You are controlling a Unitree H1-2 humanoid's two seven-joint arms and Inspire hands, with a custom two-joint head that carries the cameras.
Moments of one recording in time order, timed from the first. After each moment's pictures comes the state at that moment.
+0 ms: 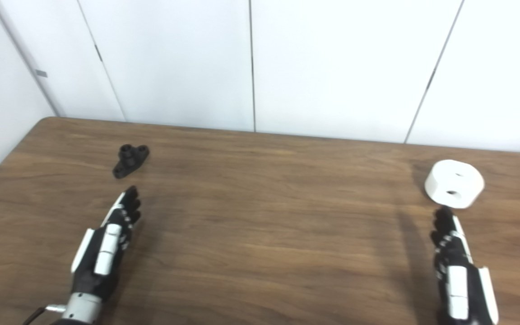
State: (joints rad) left arm 0.20 0.14 0.15 -0.17 -0.12 -0.15 -0.11; right arm 0.18 -0.15 -0.11 -0.17 0.18 -0.20 0.06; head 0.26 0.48
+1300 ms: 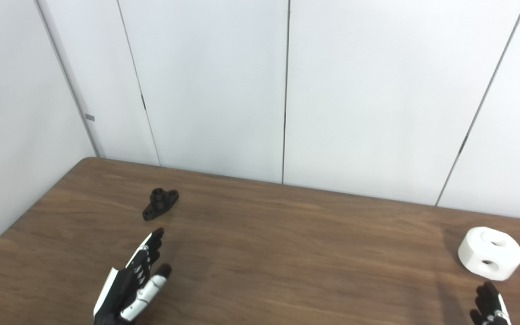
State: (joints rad) left arm 0.20 0.12 0.15 -0.20 0.02 -0.14 -0.01; right arm 0.18 -0.15 -0.13 -0.17 0.17 -0.16 0.06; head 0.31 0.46
